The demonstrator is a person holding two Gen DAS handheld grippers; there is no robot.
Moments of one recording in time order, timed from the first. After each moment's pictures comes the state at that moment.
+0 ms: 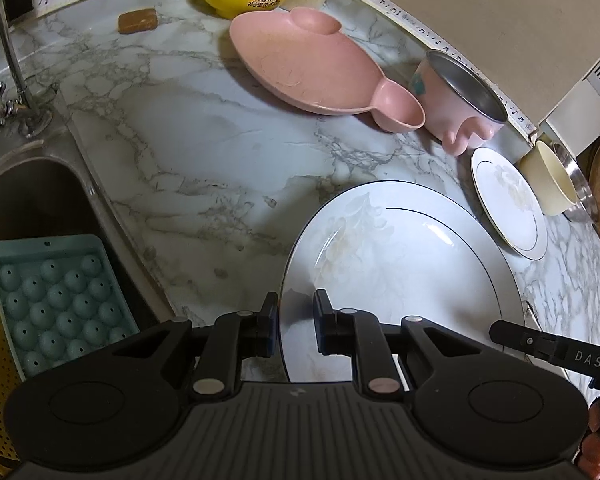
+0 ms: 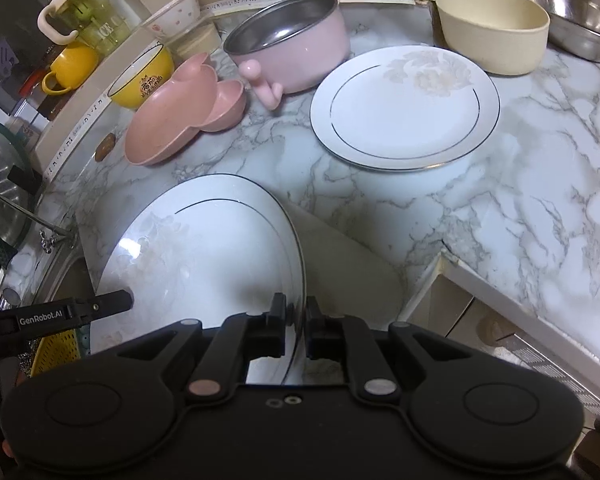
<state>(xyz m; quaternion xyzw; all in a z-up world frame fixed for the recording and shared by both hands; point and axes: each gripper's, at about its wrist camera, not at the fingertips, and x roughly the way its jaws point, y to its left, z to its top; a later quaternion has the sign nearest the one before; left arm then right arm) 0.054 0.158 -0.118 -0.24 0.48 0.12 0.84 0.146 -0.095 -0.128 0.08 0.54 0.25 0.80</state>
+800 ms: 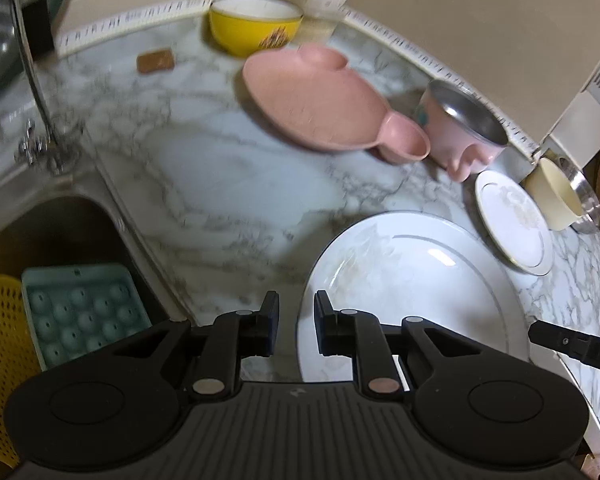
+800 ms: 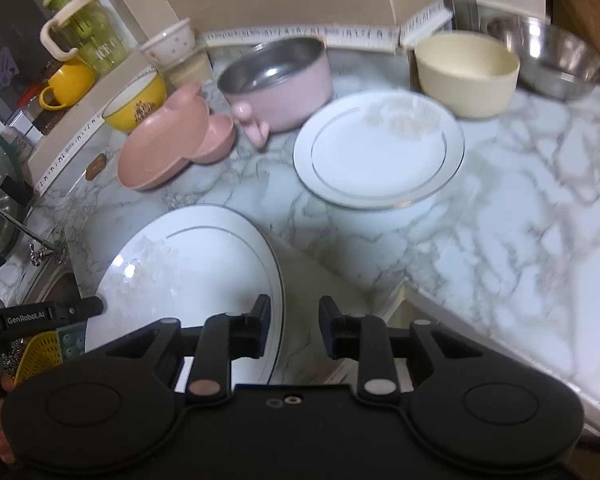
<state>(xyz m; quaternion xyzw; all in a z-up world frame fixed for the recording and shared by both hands) 0.045 0.157 -0.092 -0.20 0.45 0.14 0.86 0.135 -0.107 -0.099 0.05 0.49 0.23 0.84</state>
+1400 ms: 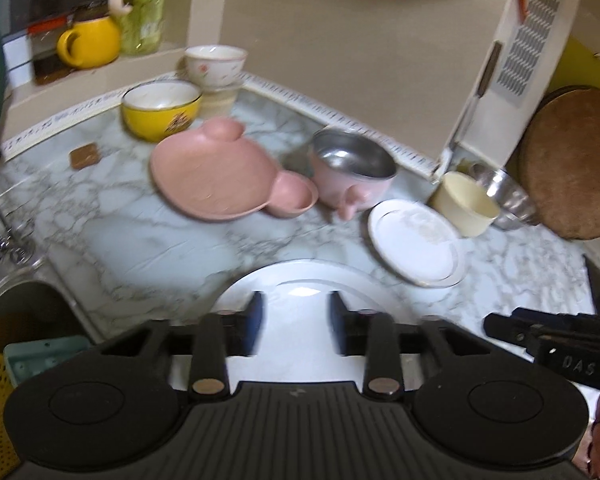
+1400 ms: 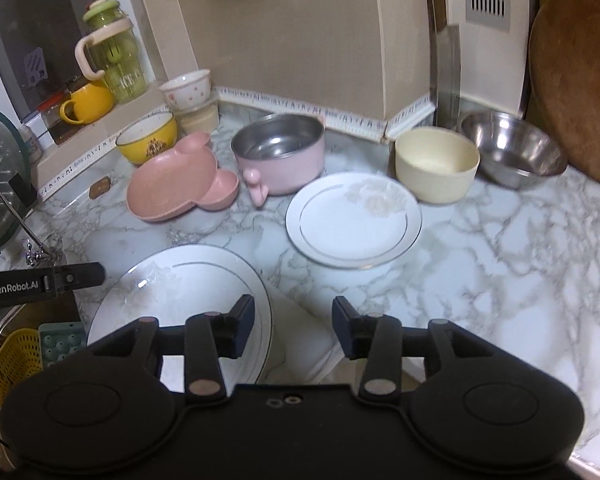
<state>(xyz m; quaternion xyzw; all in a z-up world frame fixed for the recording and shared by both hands) 0.045 0.097 -0.034 -0.14 0.37 0.07 0.91 0.098 -0.116 -0.046 -0.01 0.41 0.21 0.89</state>
